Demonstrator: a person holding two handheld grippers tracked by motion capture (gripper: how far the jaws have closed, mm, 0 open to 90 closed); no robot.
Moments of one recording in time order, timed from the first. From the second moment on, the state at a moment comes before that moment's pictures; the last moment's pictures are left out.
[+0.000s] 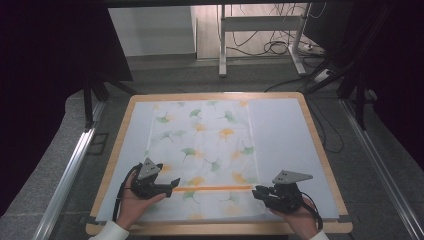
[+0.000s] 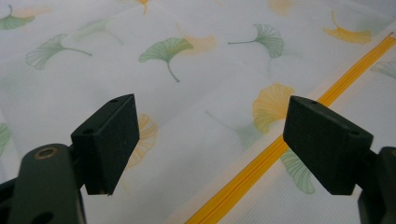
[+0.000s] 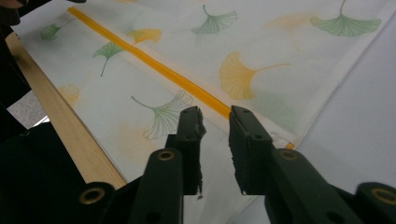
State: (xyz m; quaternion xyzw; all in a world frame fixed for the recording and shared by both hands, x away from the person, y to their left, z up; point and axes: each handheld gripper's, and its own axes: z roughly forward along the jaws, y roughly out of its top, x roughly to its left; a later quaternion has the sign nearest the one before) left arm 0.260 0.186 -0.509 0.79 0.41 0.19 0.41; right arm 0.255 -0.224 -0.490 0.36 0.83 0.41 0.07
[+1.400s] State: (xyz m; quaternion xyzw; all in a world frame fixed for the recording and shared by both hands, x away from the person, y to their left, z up) left arm 0.285 0.092 -0.497 0.83 0.32 0.14 0.44; right arm 0.251 -0.220 -0.508 0.35 0.86 0.36 0.07
